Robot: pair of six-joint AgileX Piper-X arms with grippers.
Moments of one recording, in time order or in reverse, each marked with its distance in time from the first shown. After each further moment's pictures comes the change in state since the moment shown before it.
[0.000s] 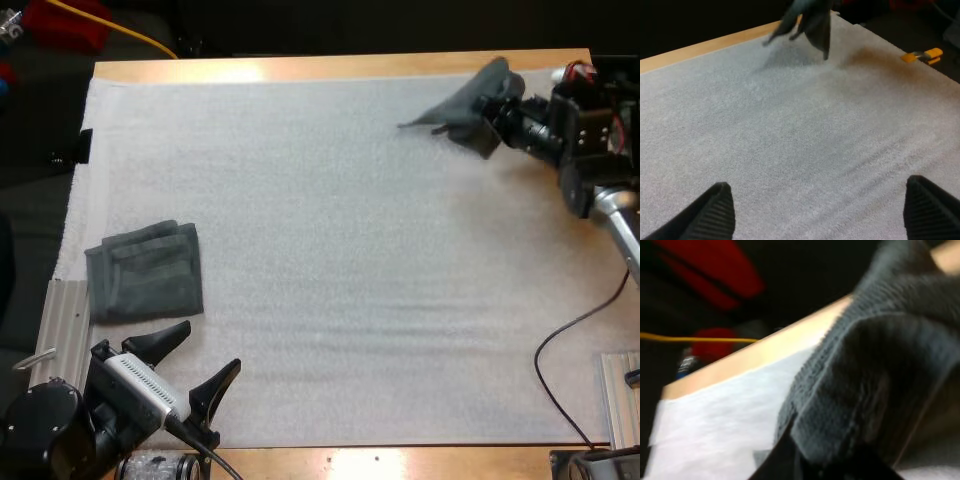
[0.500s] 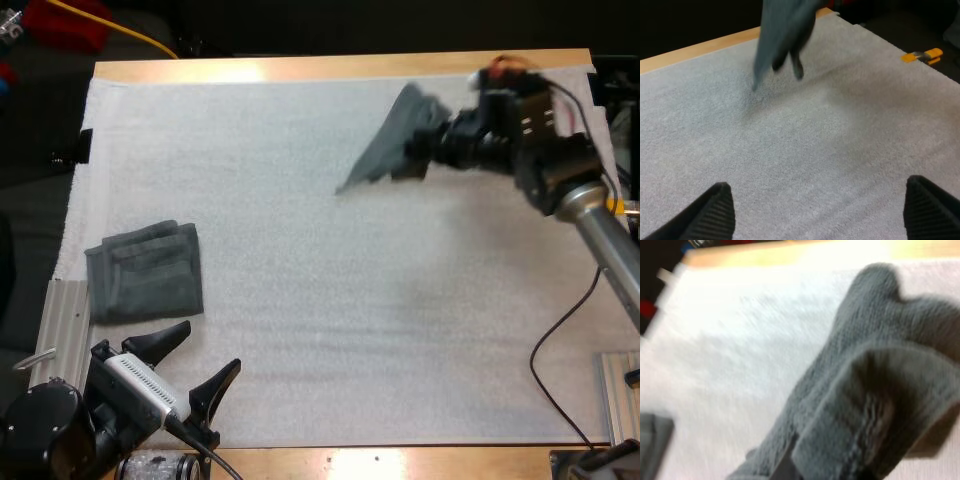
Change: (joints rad) left arm 0.000 0.000 0.000 0.000 0.000 0.000; right arm 0.251 -0.033 -0.192 0.521 0.084 -0.299
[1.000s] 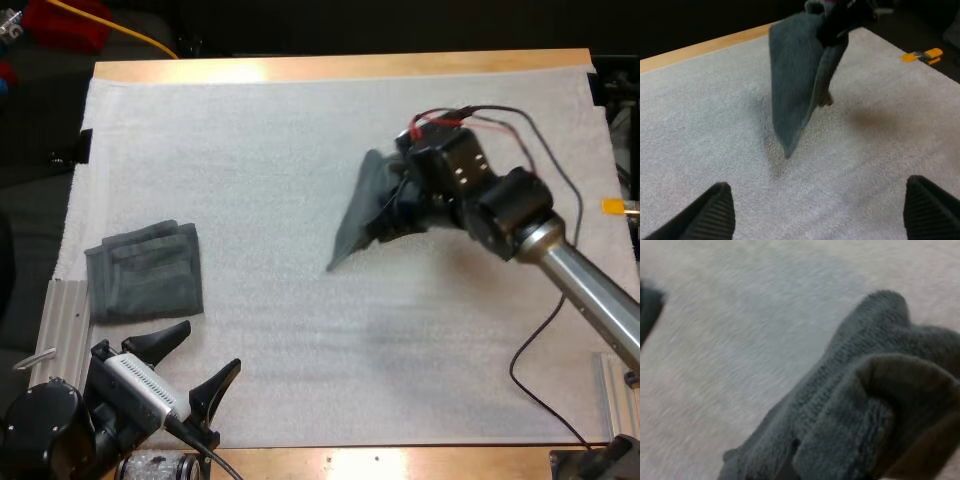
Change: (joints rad) left arm 0.000 0.000 0.000 0.000 0.000 0.000; right arm 0.250 -0.053 -0.004 0.196 0.196 -0.163
